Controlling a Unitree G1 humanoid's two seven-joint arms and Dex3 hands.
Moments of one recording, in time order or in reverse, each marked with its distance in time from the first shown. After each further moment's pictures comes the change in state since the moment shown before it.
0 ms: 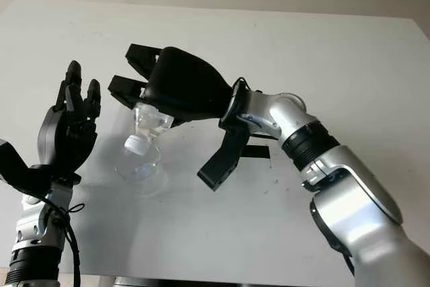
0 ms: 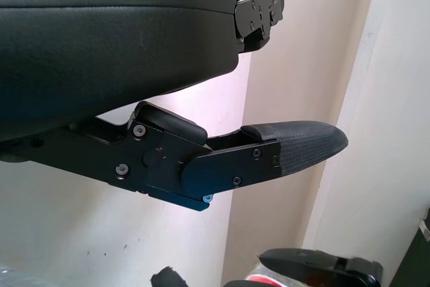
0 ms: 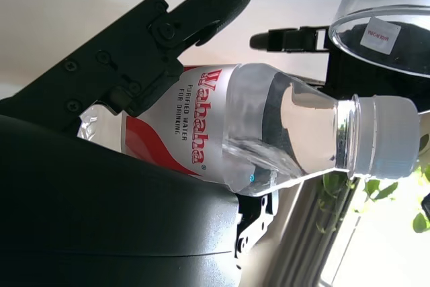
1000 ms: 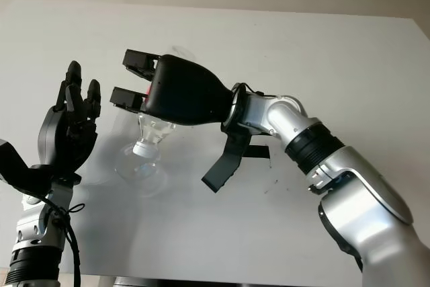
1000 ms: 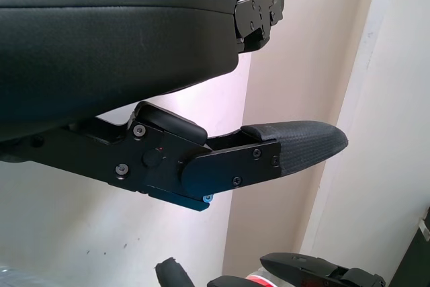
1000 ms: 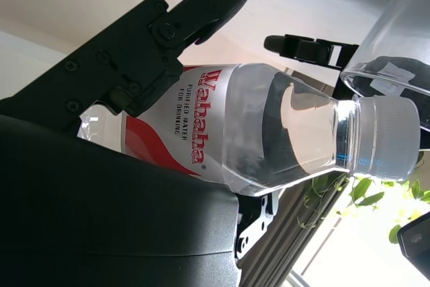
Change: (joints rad) left arm 0.000 -0.001 0.000 0.000 -0.002 0.000 -0.003; right arm 0.000 -0.038 0.074 -0.054 -0.136 0.109 -0.107
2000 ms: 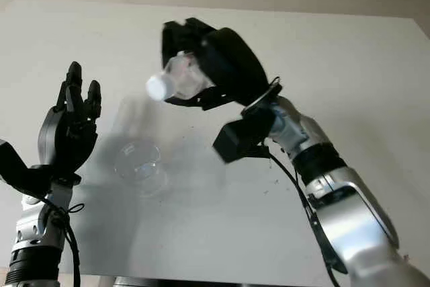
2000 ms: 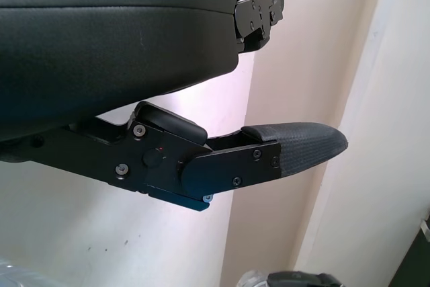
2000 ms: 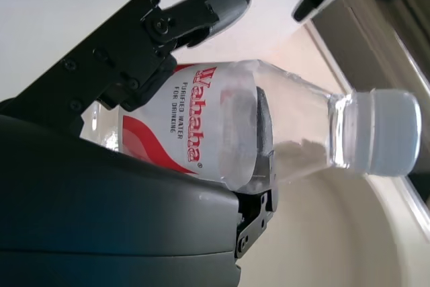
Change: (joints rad) left arm 0.000 0.000 0.006 -0.001 -0.018 0.025 -0.009; right arm 0.202 0.097 -0.403 0.091 1.039 -0.071 0.686
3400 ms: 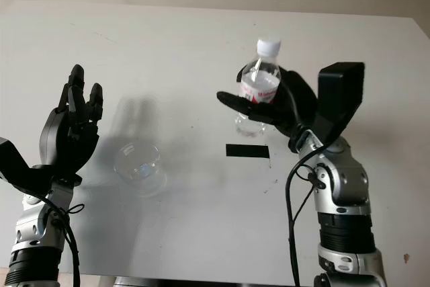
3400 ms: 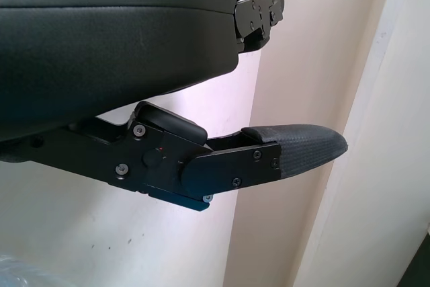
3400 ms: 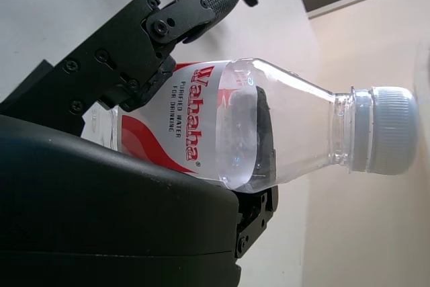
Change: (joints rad) left arm 0.006 0.000 -0.003 -0.014 0.003 0.029 0.012; right arm 0.378 0.112 -0.403 -0.669 0.608 1.259 0.296
